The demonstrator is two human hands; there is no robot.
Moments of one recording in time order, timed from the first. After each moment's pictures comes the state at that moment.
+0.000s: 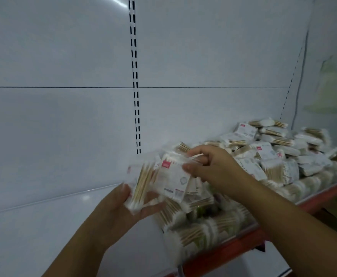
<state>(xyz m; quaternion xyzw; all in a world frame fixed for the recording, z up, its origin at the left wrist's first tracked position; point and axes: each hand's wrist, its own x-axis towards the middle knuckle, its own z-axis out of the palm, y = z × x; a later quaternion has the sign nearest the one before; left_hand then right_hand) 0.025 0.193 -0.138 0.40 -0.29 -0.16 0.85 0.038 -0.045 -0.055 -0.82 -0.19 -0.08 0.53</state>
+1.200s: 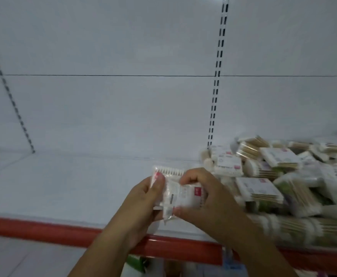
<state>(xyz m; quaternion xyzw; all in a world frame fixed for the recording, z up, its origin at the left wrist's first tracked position) -0.106 0.194 -0.127 0.61 0.09 0.11 0.78 -0.034 0.042 -0.116 -0.73 -0.43 -0.01 0.53</state>
